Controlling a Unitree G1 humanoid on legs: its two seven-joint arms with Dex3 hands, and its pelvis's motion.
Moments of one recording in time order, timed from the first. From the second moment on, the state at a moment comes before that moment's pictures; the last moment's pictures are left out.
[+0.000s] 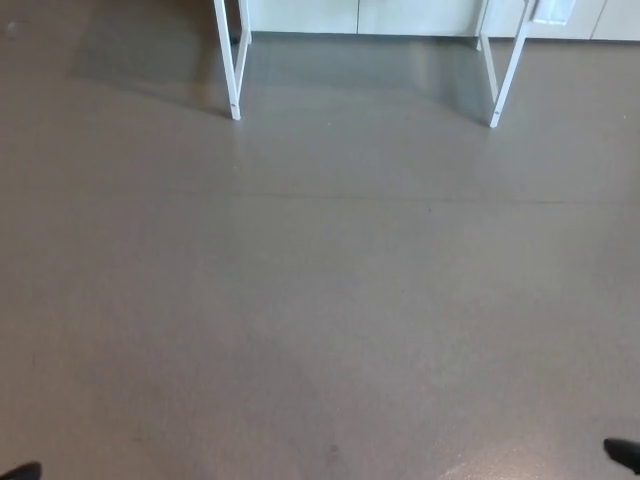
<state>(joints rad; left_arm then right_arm) 0.43 0.26 0.30 0.22 -0.14 0.07 -0.16 0.32 -0.27 -0.18 0.35 -0.02 -0.08 0.12</state>
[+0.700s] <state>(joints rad) 0.51 0.25 0.30 0.24 -0.19 0.07 -0.22 0.39 -0.28 -0.17 0.34 0.01 -0.13 0.16</state>
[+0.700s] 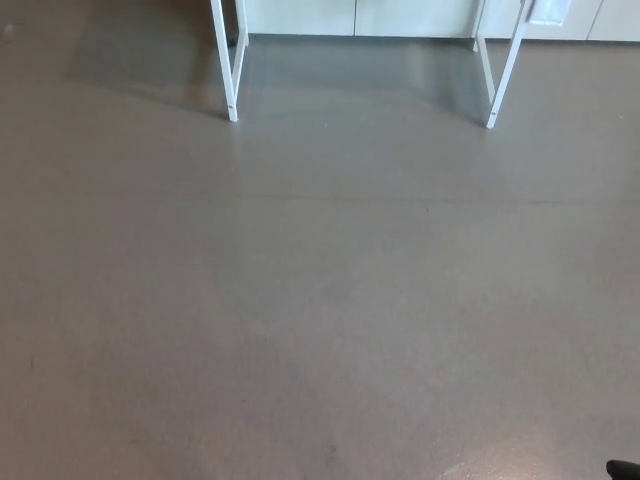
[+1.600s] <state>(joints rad) 0.52 0.28 0.26 0.23 -0.16 0.03 -0.21 0.38 -0.31 -0.12 0.37 -0.03 -0.19 0.15</state>
